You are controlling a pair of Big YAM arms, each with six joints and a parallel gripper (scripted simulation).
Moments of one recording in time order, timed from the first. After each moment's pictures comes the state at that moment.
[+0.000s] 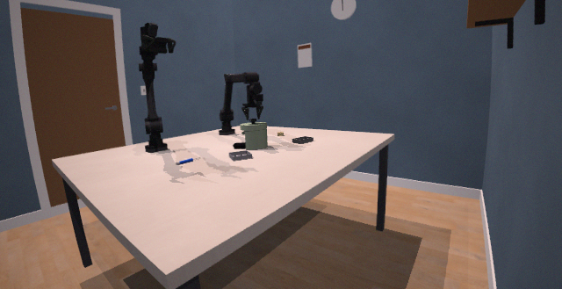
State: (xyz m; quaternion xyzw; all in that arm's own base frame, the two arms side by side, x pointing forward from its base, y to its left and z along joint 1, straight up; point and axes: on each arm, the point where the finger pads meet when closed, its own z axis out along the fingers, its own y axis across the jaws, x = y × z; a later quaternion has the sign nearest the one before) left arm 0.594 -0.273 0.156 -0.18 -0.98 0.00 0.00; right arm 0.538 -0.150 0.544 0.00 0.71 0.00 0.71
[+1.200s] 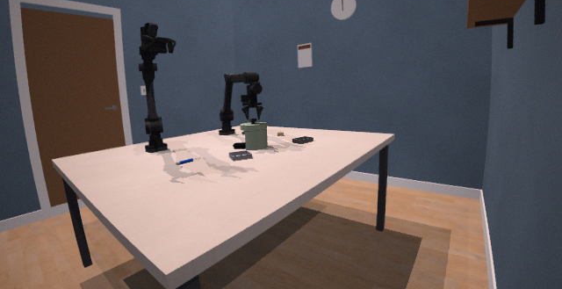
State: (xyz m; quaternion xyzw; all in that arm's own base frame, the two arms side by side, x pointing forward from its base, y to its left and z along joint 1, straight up) left arm 0.594 -0.273 0.157 -0.56 -0.83 0.00 0.00; right arm 0.538 -0.150 0.544 0.00 0.71 0.00 0.71
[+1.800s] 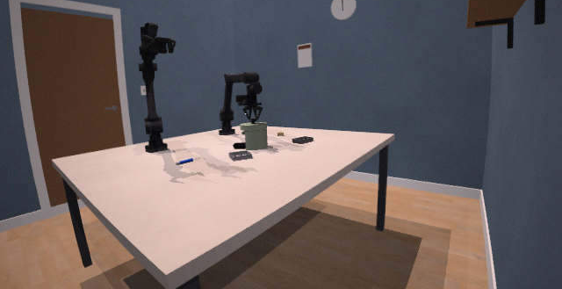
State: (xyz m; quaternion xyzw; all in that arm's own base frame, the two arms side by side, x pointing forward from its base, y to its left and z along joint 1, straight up) left arm 0.594 -0.273 0.157 -0.72 -0.69 0.00 0.00; right arm 0.538 -0.150 0.544 0.00 0.71 0.00 0.71
